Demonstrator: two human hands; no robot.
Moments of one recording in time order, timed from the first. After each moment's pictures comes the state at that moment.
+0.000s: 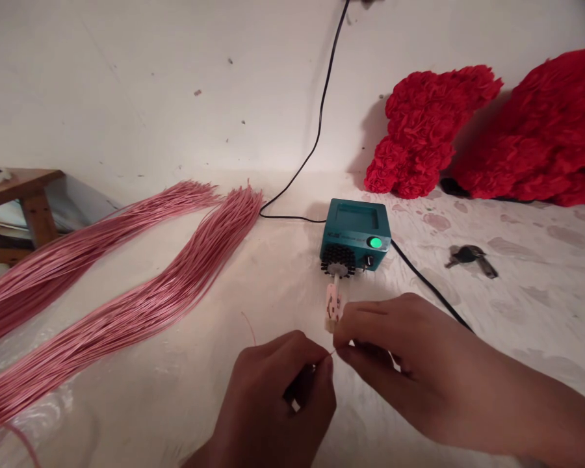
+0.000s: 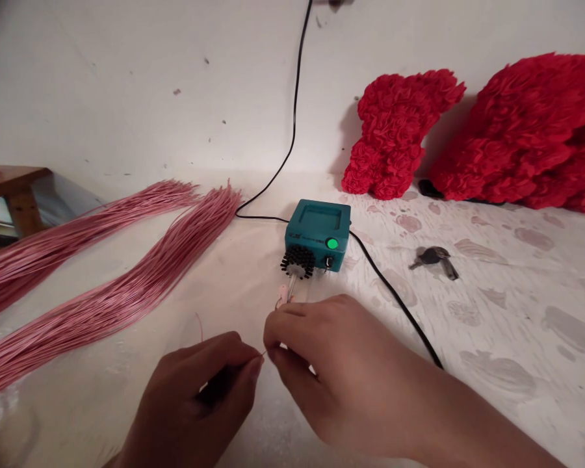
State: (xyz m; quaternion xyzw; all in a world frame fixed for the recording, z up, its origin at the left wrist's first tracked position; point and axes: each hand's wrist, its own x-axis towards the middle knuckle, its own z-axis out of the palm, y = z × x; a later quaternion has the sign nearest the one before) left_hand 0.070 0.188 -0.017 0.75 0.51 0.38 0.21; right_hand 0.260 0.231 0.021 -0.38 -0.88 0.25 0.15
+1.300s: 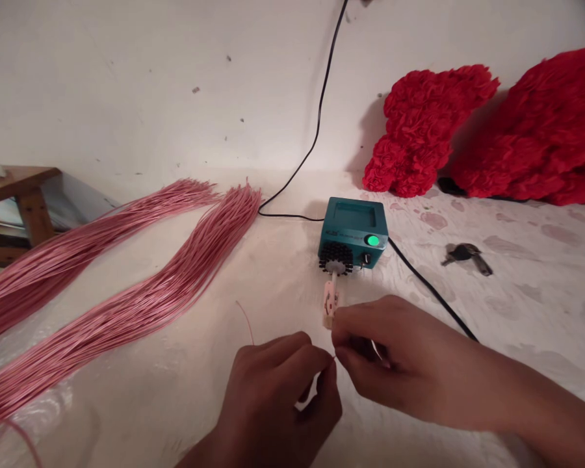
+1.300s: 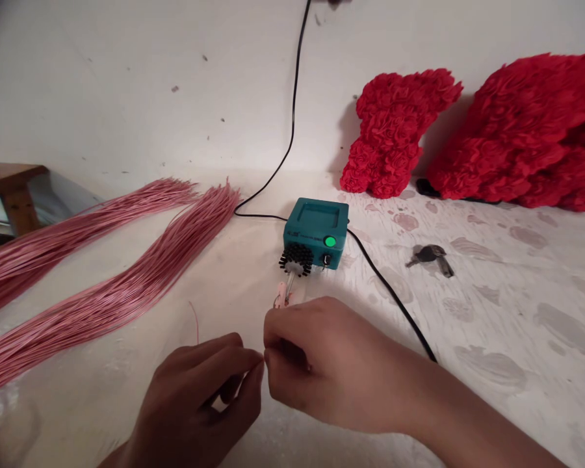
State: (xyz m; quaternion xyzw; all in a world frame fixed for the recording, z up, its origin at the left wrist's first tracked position) left_hand 0.073 0.190 -0.020 0.80 0.45 0.38 0.10; right_hand 0.256 0.235 0.016 -0.36 -0.86 0.34 0.12
